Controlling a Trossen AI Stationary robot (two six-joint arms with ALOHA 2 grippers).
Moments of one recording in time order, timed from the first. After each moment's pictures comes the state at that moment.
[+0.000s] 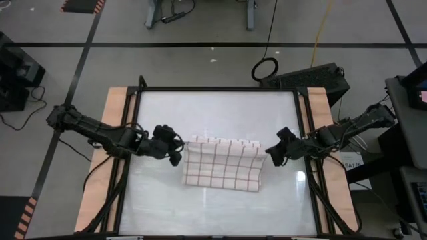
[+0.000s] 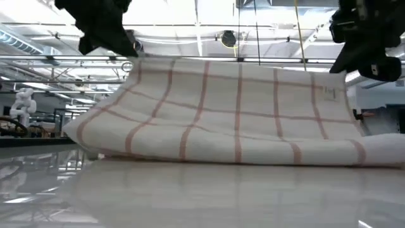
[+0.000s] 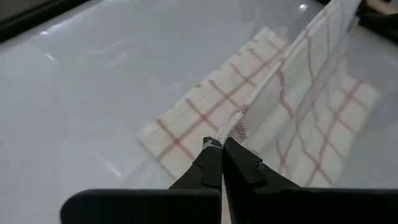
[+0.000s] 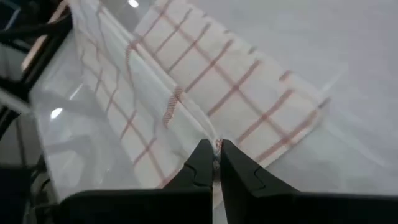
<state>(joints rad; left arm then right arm) -0.29 1.13 0.84 -0.56 -0.52 -0.79 0.37 0.79 0.61 -0.67 0.37 1.21</state>
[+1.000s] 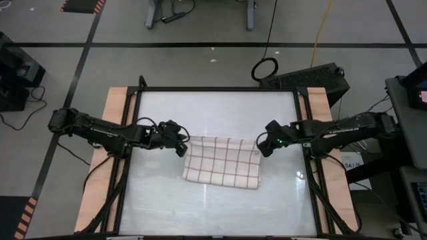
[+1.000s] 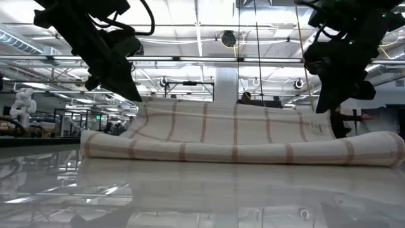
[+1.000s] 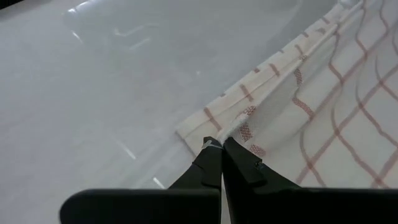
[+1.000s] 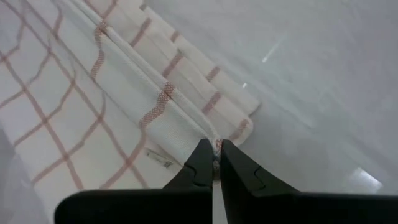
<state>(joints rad) -0.07 1.19 0.63 -0.32 -0.43 -0.72 -0.01 1.02 0.61 -0.68 0.14 0.92</state>
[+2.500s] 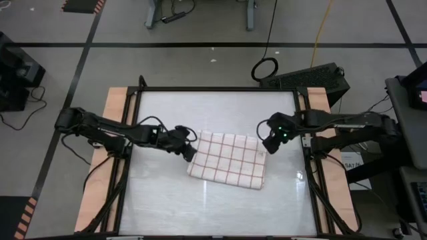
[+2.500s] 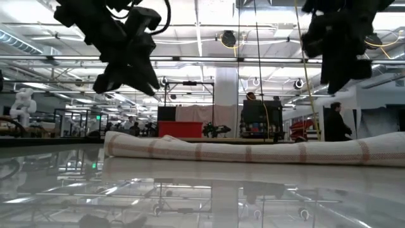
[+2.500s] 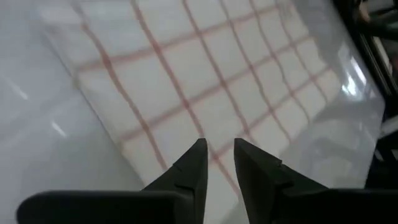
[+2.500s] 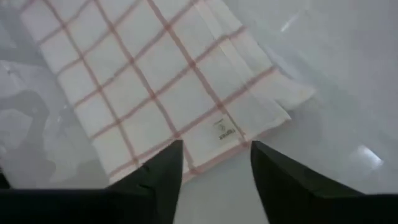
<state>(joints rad) -0.08 1.31 0.75 -0.22 -0.08 -0.99 -0.12 1.02 0.82 -0.92 -0.08 0.78</state>
